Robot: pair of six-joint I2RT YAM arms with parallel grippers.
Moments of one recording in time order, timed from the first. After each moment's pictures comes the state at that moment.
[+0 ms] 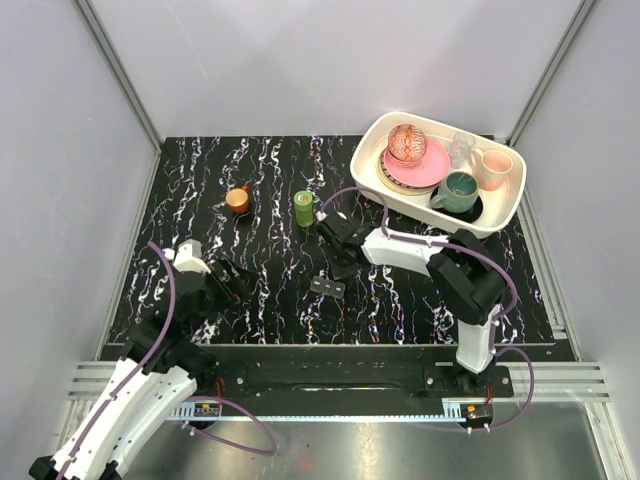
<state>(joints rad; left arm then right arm) -0.49 0.35 0.51 -0.66 -0.16 -0.80 0.82 1.92 1.26 -0.48 0.10 0.43</state>
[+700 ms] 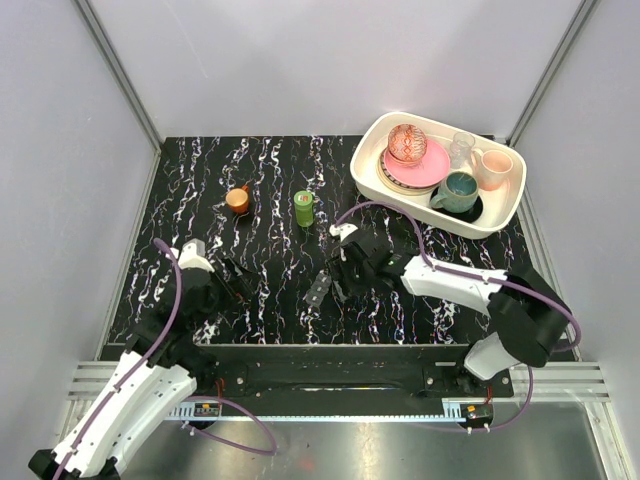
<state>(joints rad) -0.49 0.39 0.50 -0.66 -0.16 -0.83 0.85 1.55 0.89 -0.30 -0.01 0.38</state>
